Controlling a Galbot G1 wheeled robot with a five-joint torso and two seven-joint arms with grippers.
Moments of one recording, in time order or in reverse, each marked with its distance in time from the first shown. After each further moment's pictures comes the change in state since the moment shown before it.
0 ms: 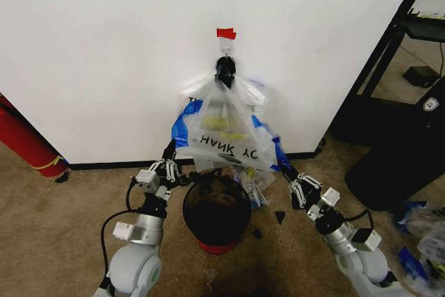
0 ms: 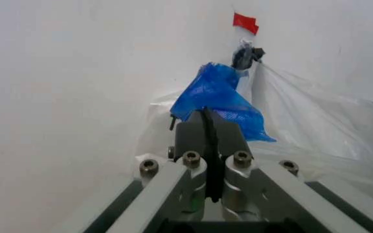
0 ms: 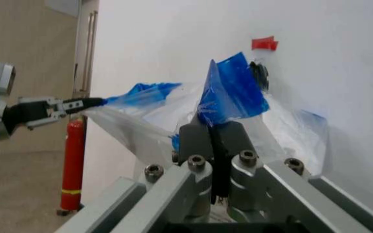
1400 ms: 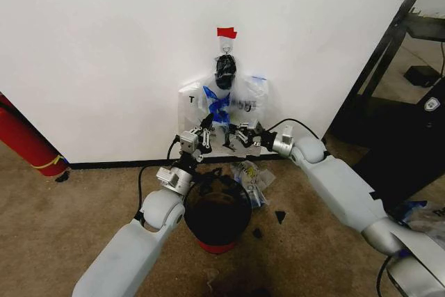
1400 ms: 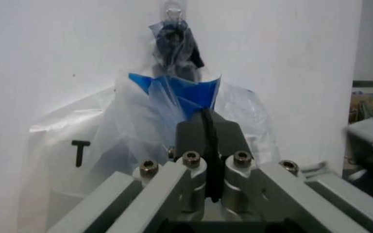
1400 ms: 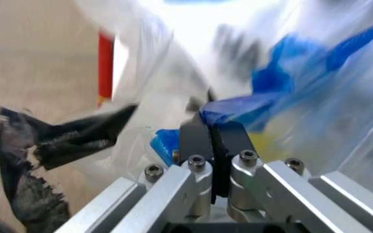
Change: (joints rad) left arm -0.501 0.051 0.269 0.287 -0.010 0.124 0.013; right arm 0.951 -0.050 -0.568 -0.628 -0.014 -0.348 -0.056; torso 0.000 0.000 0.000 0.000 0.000
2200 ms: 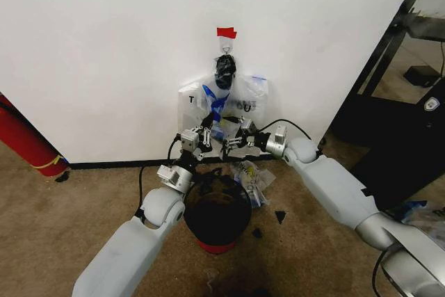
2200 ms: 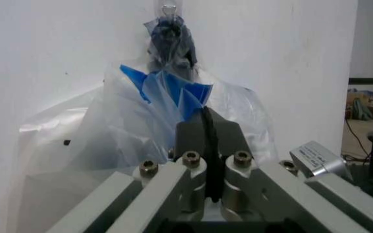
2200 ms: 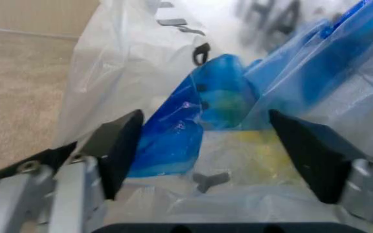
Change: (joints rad) left arm -0.023 0.011 0.015 0.013 -0.013 0.003 0.009; right arm 0.107 0.062 -0.109 -0.119 -0.059 -0.044 -0.009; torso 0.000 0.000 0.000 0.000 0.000
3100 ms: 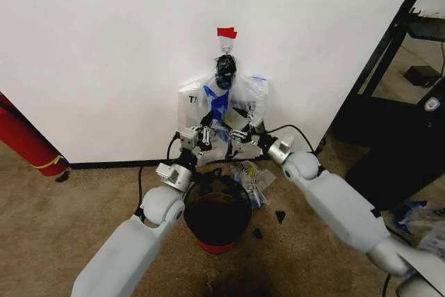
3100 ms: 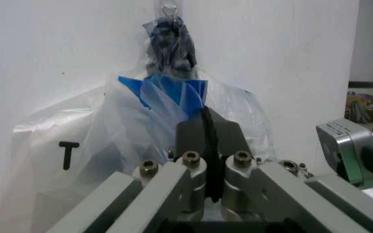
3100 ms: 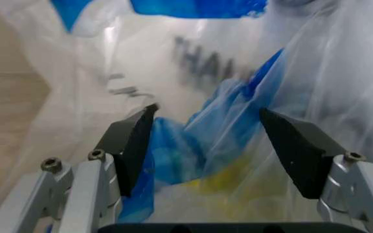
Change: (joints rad) left arm -0.015 -0.005 0.007 0.006 -0.019 0.005 0.000; right arm -0.084 -0.059 0.007 0.153 0.103 0.000 0.239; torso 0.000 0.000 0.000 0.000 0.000
